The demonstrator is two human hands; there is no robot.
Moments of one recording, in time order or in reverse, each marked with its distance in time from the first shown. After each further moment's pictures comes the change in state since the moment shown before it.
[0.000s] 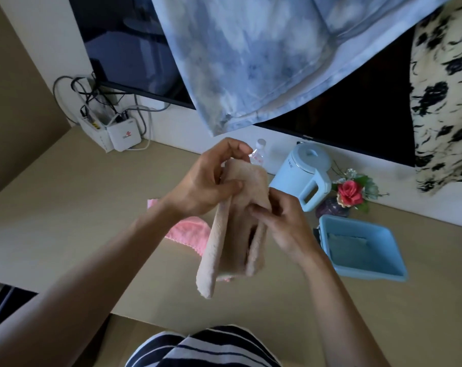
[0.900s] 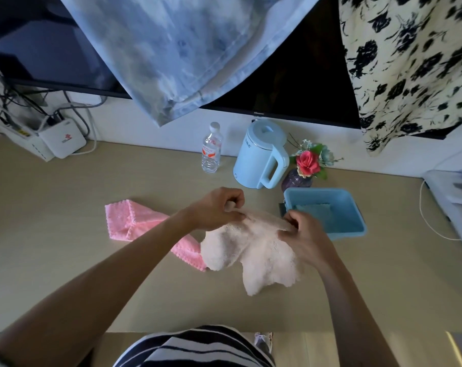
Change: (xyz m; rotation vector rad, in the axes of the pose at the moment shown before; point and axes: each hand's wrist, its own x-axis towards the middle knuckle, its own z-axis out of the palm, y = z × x) left_hand 0.021 -0.086 0.090 0.388 -0.413 -0.275; right_hand -0.069 0.081 -0.089 -0.607 0.216 0.326
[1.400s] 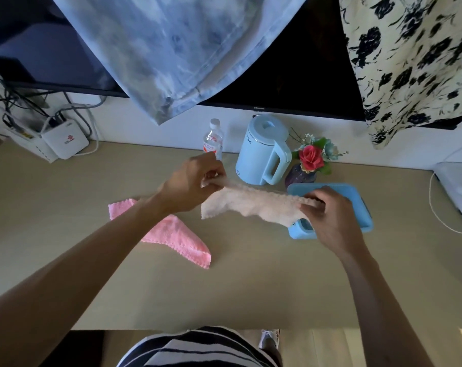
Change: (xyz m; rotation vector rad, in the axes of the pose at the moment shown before) left_hand -0.007 0.006 -0.055 0.305 0.300 0.296; right_hand 0.014 0.009 -0.034 0.005 0.308 -0.185
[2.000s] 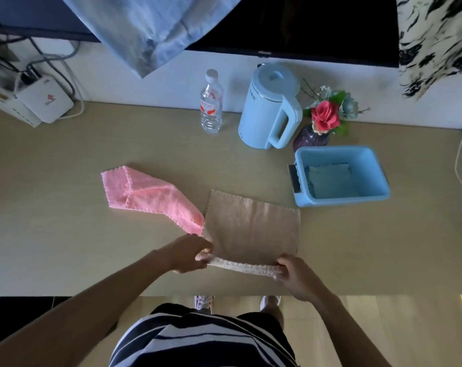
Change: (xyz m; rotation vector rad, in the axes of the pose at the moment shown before) left_hand -0.159 -0.069 0.147 0.167 -0.854 -0.348; right_hand -0.143 0.115 0.129 -0.084 -0.814 0.219
